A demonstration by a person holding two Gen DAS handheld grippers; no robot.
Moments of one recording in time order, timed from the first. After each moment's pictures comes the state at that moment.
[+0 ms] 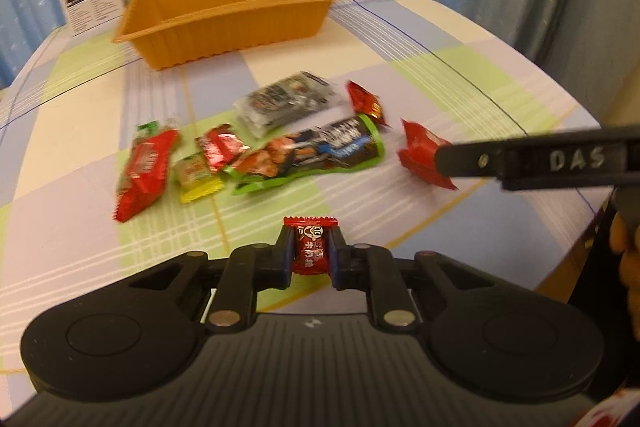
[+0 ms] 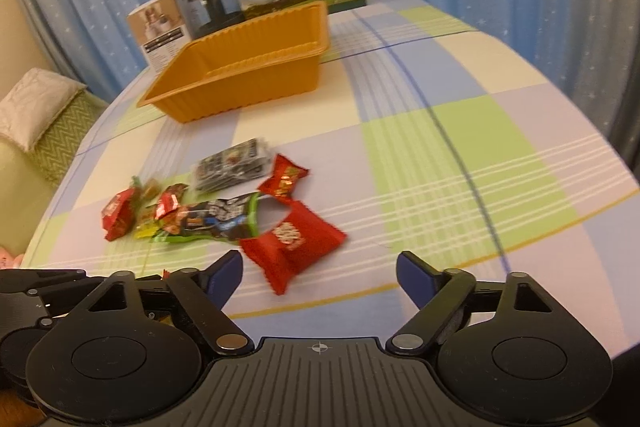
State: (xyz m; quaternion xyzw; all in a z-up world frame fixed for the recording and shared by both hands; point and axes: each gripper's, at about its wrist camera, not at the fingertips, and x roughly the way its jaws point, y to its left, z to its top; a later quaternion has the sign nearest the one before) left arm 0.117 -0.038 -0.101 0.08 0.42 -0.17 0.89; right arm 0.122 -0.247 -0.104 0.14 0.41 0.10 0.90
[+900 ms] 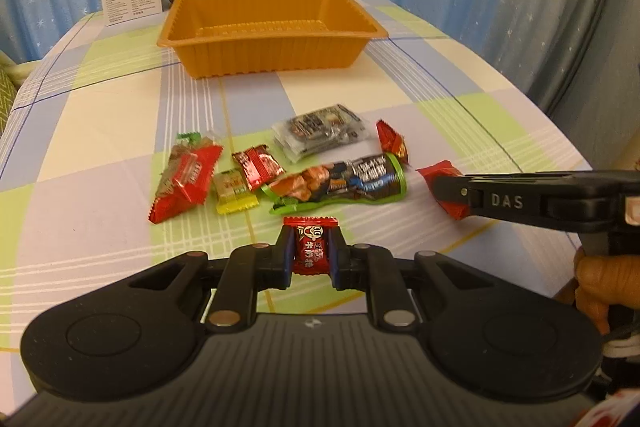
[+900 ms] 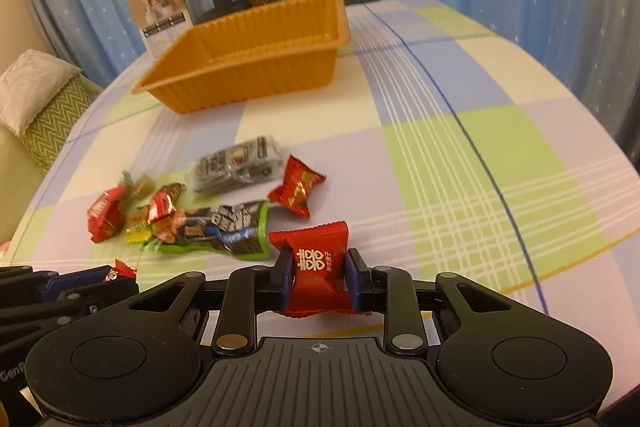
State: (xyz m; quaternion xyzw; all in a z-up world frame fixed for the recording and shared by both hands) left arm 0.118 -0.018 -0.079 0.02 0.41 -0.14 0.90; right arm 0.143 -0.226 -0.107 0.10 0.40 0.08 0.91
